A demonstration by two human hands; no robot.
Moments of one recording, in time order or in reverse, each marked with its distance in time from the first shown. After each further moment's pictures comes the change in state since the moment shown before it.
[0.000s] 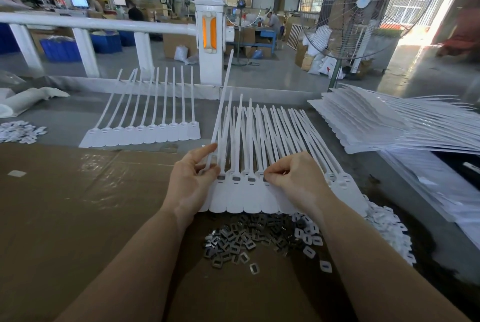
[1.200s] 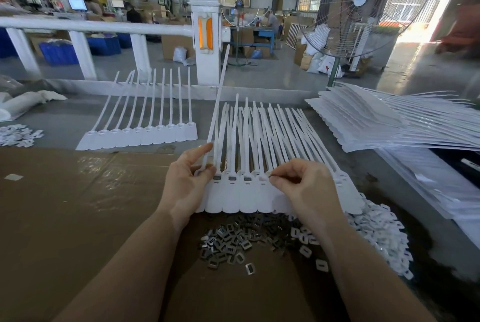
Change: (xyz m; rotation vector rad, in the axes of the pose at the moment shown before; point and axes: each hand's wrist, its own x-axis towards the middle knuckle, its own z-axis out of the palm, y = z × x) left_hand -0.001 0.001 0.001 0.054 0.027 0.057; right_hand -0.029 0.006 -0.004 0.241 0.182 -0.040
